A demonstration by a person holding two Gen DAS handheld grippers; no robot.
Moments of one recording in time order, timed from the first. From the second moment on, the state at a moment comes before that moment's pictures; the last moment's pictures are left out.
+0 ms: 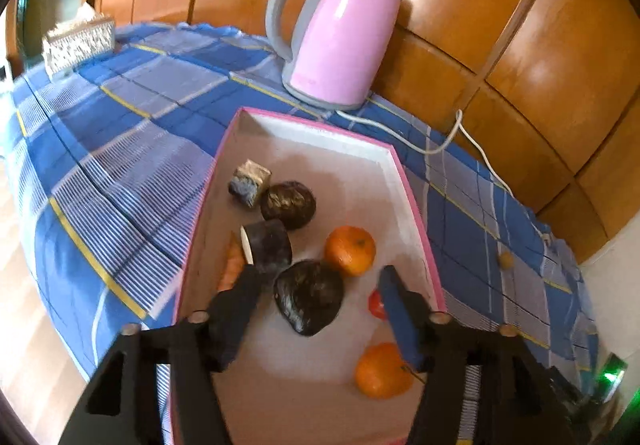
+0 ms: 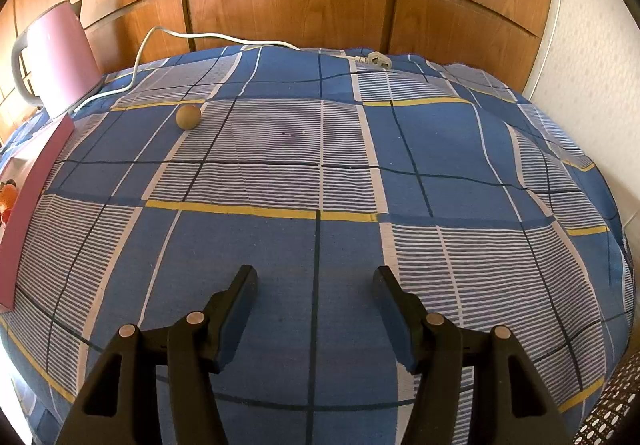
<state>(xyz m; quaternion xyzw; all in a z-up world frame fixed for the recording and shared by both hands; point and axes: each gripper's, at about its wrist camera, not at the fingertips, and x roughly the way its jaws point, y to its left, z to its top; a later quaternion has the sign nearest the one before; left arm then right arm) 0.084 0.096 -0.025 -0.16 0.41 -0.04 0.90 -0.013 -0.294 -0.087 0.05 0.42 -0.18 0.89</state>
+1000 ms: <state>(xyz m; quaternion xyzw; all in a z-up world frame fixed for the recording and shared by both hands) 0.042 0.084 -0.024 -0.12 0.39 0.00 0.91 0.052 -0.265 -0.052 0.05 0.40 -0.09 0.91</state>
